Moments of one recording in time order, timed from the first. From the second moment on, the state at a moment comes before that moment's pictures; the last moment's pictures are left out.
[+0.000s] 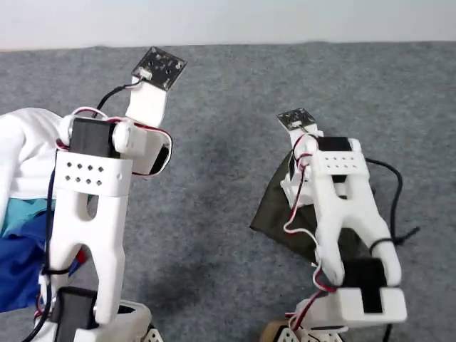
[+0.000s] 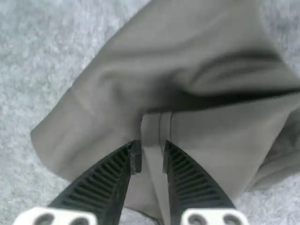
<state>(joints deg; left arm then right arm) 6.0 -12.0 -5.8 99.3 -8.7 -4.1 1.4 19.9 74.6 17.4</state>
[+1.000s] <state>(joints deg) 6.3 -14.1 -4.9 99.2 -8.7 -4.4 9.6 17.2 74.5 19.8</state>
